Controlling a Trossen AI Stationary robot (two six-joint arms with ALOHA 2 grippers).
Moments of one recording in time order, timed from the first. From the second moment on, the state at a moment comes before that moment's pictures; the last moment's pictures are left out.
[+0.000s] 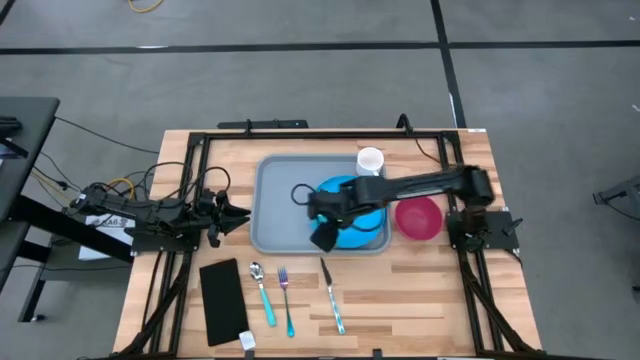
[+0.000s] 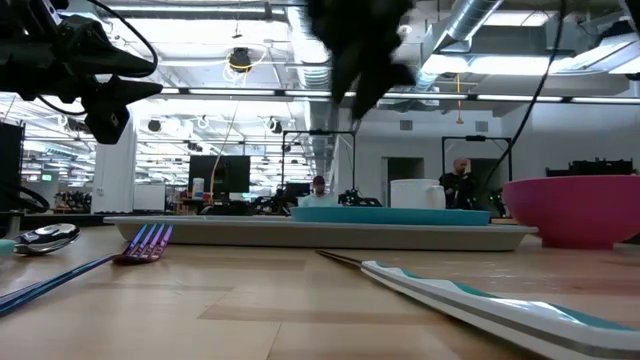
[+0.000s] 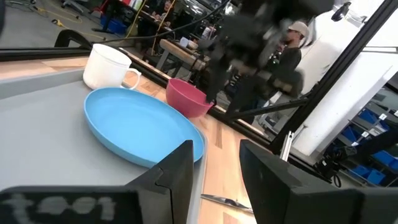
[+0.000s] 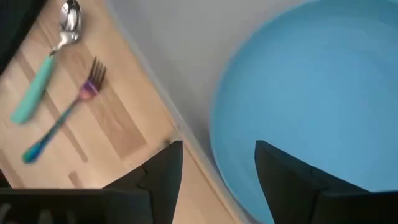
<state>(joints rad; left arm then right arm) -0.24 0.06 0.01 0.06 -0.33 -0.54 0.10 1.91 1.75 -1.07 0.03 0.64</state>
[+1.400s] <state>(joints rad) -0.24 0.06 0.01 0.07 -0.51 -0.57 0.26 1.29 1.01 -1.29 0.05 0.90</state>
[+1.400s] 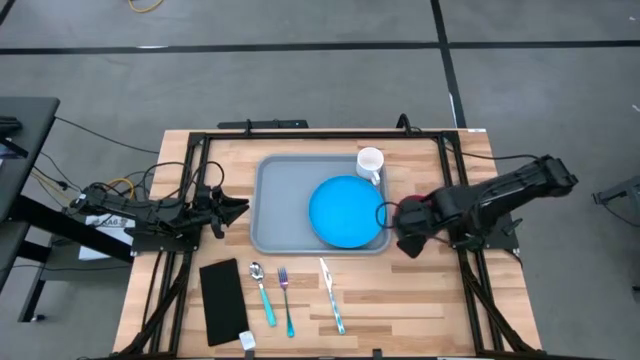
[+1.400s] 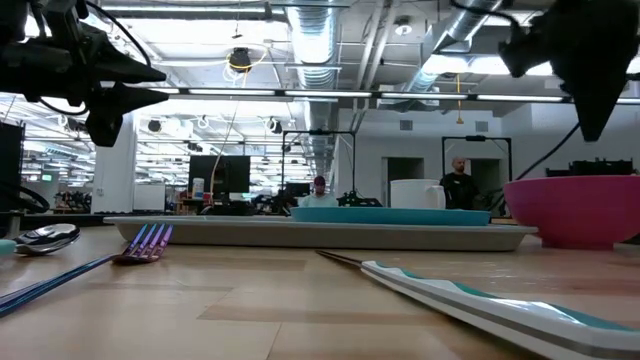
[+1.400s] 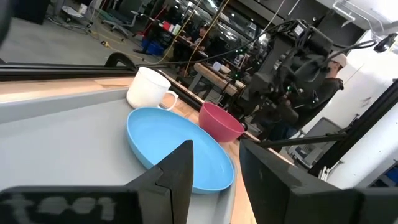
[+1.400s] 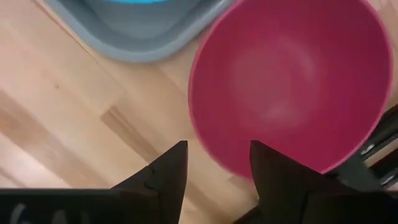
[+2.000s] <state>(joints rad) -0.24 0.06 0.01 0.07 -0.51 -0.57 0.18 1.49 1.01 -1.16 0.01 0.70</state>
